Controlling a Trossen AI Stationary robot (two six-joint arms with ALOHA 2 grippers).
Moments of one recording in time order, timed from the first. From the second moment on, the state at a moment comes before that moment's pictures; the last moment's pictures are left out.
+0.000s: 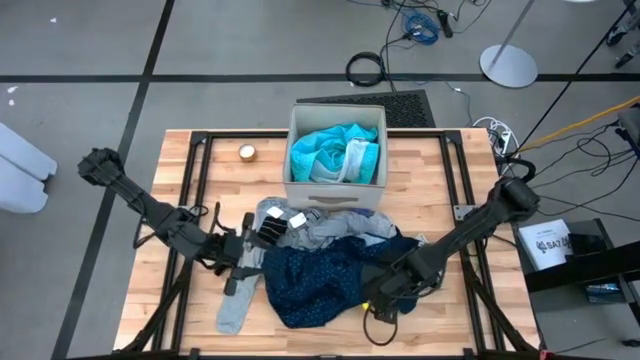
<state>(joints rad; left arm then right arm) -0.61 1.02 0.79 0.07 -0.40 -0.04 0.57 1.69 1.23 -0.77 0.02 0.82</state>
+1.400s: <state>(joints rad) -0.61 1.02 0.79 0.07 -0.37 -0.05 0.54 2.03 1.73 -1.00 0.25 0.79</state>
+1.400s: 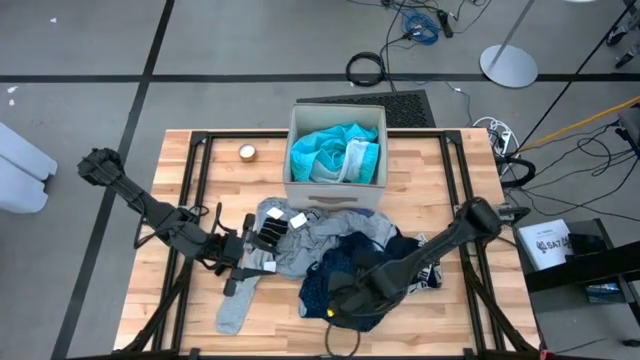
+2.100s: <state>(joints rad) -0.61 1.02 0.79 0.07 -0.37 -0.05 0.52 2.08 1.73 -0.77 0.05 0.66</state>
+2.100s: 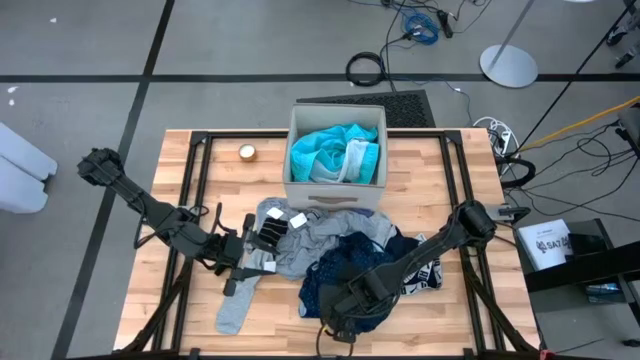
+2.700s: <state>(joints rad) -0.61 1.02 0.79 0.06 -0.37 -0.05 0.53 2.29 1.72 -0.76 0.06 0.59</state>
